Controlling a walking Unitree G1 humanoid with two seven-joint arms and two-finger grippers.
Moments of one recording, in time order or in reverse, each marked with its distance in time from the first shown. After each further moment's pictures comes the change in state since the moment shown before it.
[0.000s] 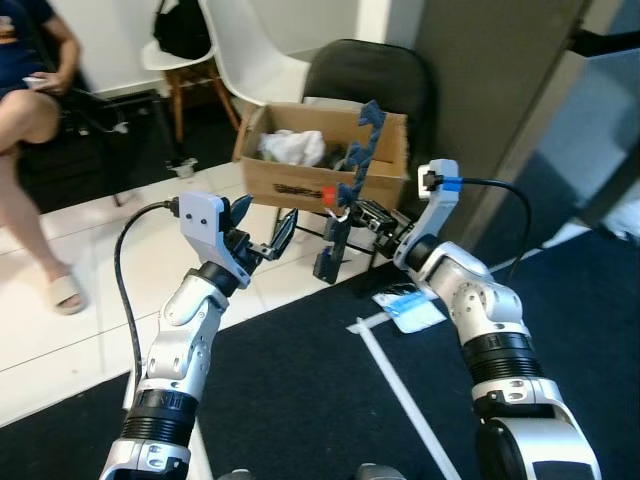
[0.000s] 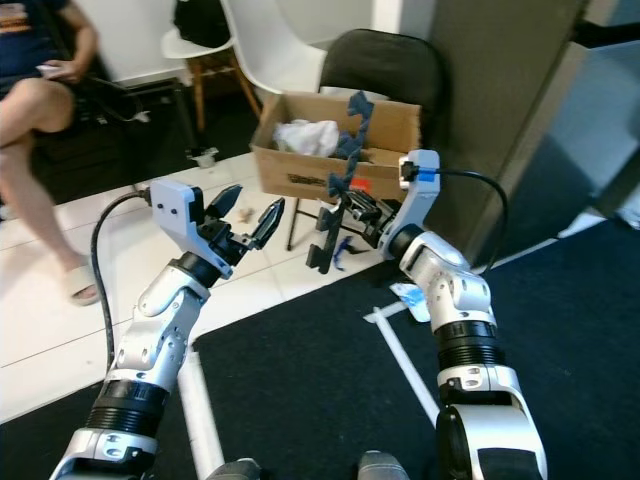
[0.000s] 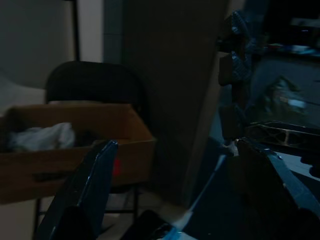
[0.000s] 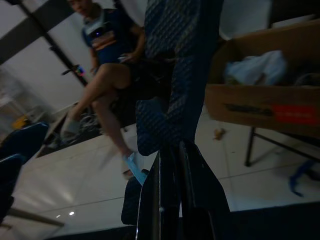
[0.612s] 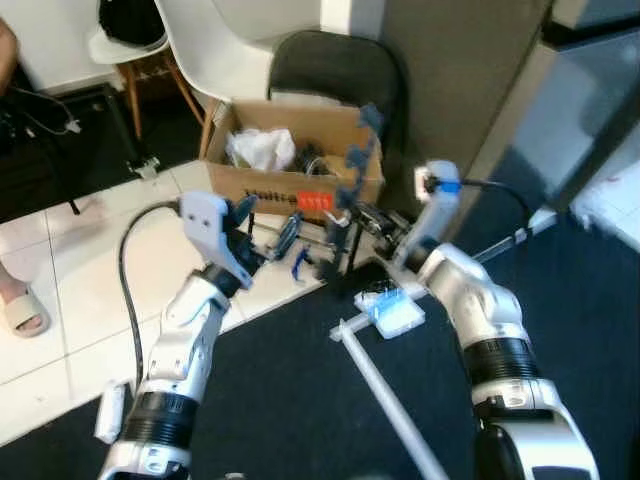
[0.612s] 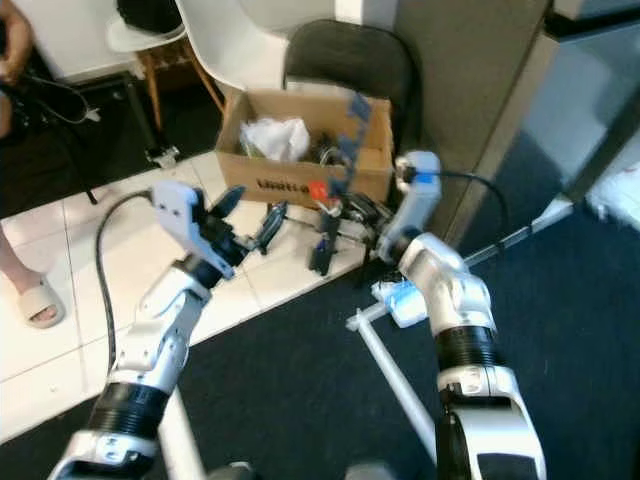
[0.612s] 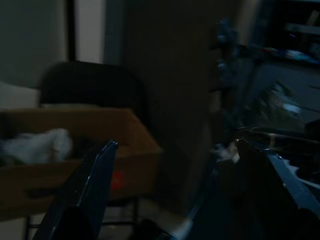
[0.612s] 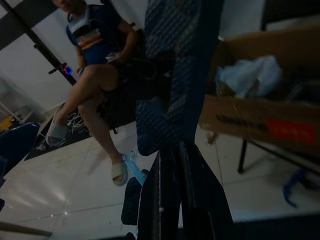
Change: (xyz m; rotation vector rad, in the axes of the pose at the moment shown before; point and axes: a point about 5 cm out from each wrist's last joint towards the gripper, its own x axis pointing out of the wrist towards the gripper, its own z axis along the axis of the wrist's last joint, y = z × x) left arm 0.003 -0.005 0.002 -0.006 -0.022 -0.025; right arm -0.002 -0.004 0.003 0.000 -0.009 -0.014
